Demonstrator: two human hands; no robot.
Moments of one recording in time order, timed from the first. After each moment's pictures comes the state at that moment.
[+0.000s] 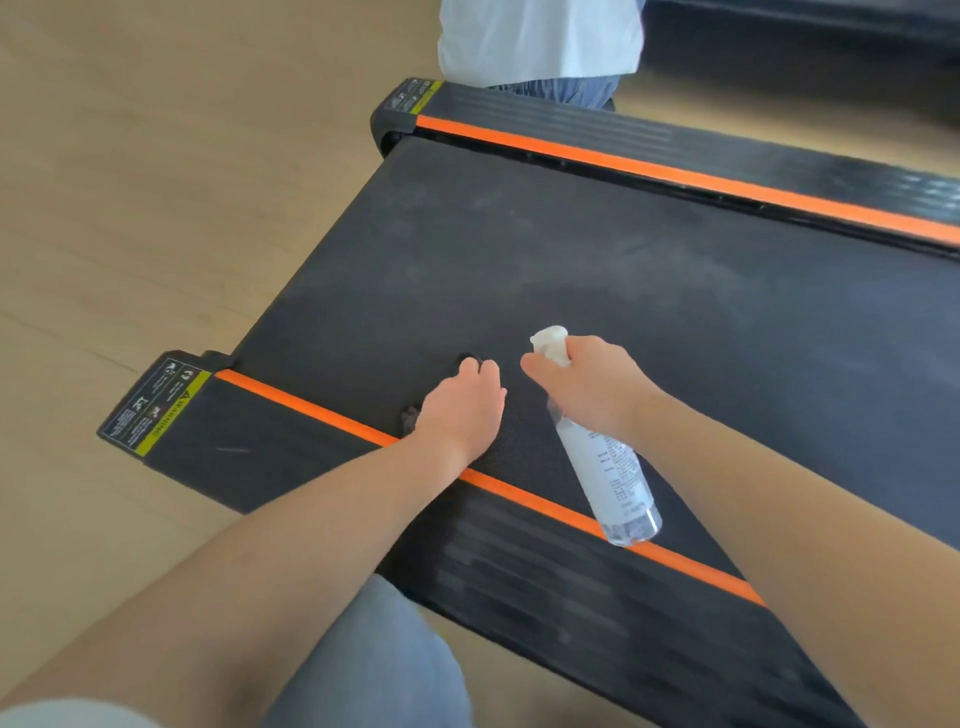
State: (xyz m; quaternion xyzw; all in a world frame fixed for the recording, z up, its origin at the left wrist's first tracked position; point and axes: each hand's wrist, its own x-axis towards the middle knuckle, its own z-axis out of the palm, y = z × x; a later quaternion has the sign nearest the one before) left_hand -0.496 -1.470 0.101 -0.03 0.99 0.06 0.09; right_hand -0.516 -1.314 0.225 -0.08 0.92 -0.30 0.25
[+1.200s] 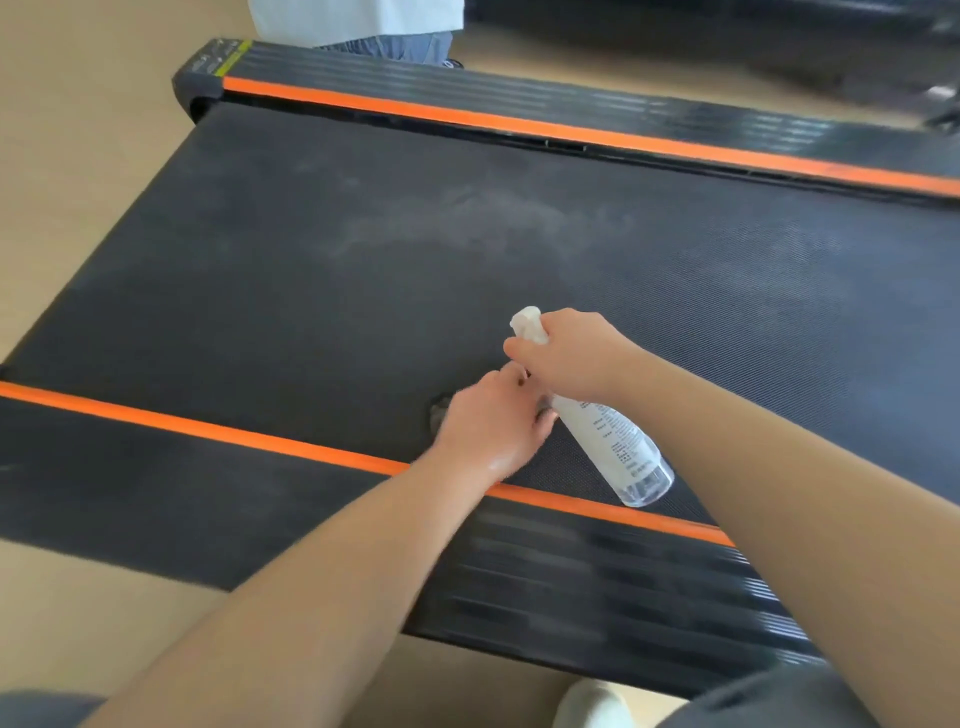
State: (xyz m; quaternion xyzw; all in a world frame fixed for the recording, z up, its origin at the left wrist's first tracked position) left_hand -0.467 -1.252 0.099 0.13 0.98 0.14 0.07; right_hand -0.508 -1.144 0.195 -0.04 0.95 -0.22 0.23
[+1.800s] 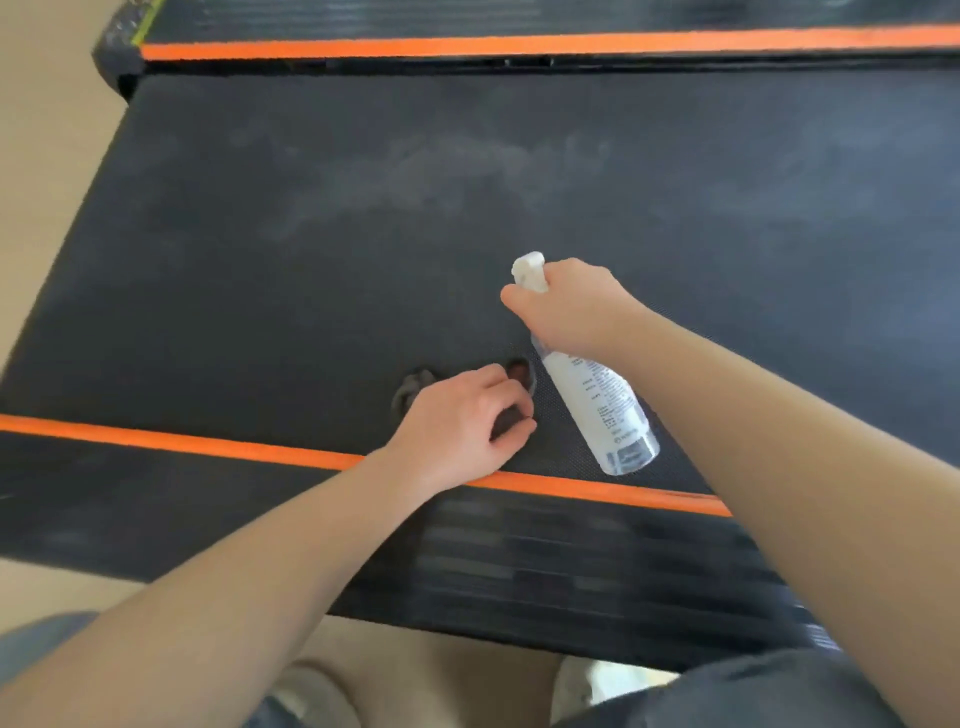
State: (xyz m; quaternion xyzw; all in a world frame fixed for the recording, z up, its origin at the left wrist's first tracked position) left_hand -0.458 -1.263 0.086 0.26 0.94 0.21 0.04; right_hand -0.539 -1.100 0.177 0.01 0.92 -0.31 0.25
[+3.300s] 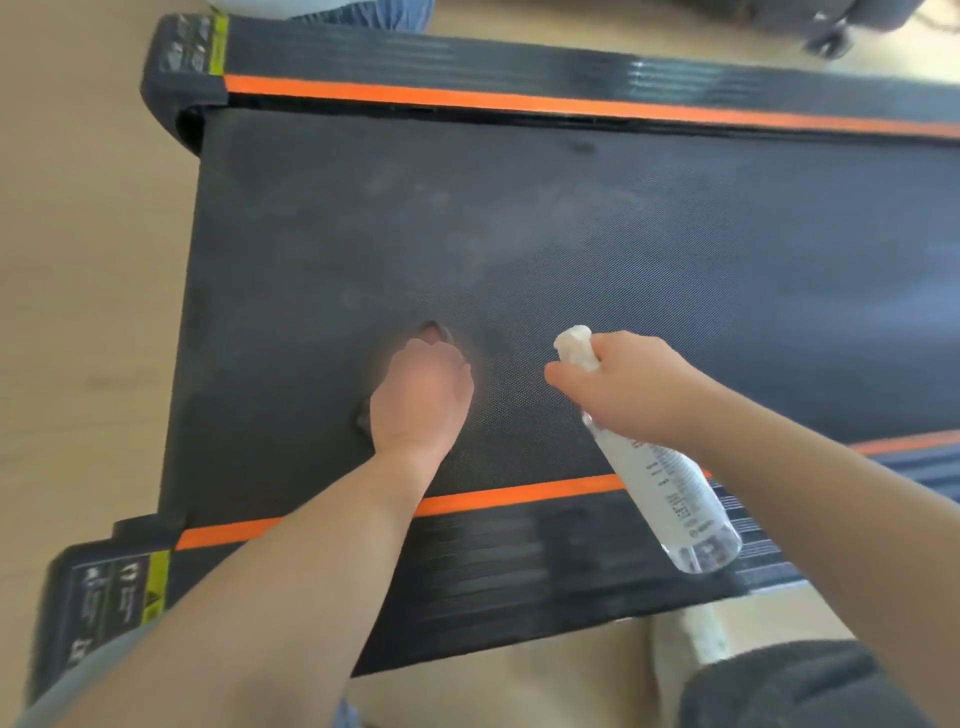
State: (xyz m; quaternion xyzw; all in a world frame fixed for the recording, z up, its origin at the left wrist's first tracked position) left_hand -0.550 -1.579 0.073 0.11 0.97 0.22 -0.05; right_hand -0.509 -1.405 0.259 0.17 0.93 -0.19 0.26
